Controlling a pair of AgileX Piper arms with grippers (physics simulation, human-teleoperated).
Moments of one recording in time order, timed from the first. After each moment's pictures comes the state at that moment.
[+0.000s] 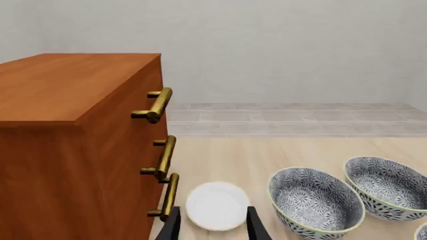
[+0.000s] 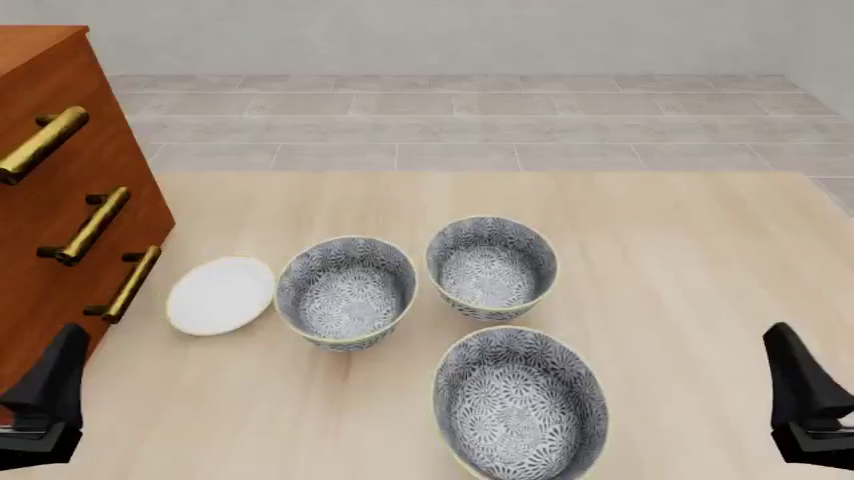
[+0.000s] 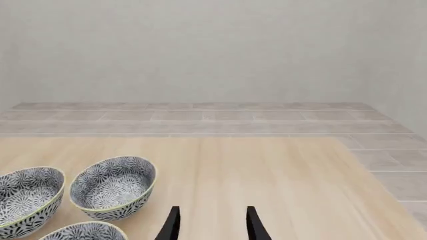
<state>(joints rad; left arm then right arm) 0.00 0.00 0.00 0.00 0.00 0.00 0.01 0.00 0.00 0.00</state>
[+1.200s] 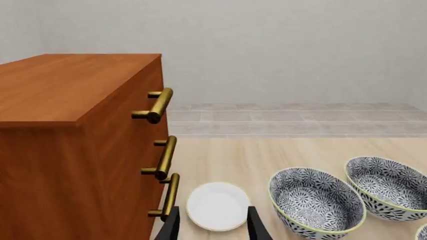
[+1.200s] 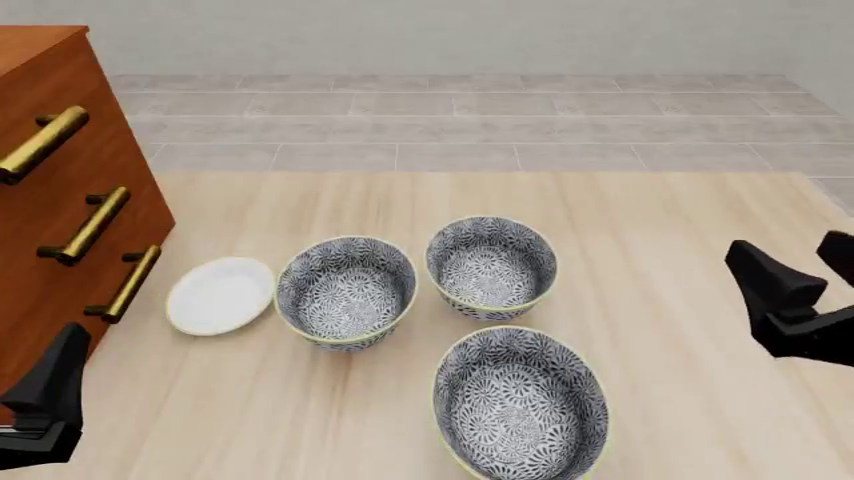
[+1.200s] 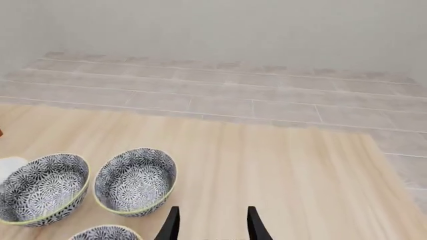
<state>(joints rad) 0.00 0.00 0.00 0.00 0.00 0.12 0.46 -0.33 0.08 -0.02</state>
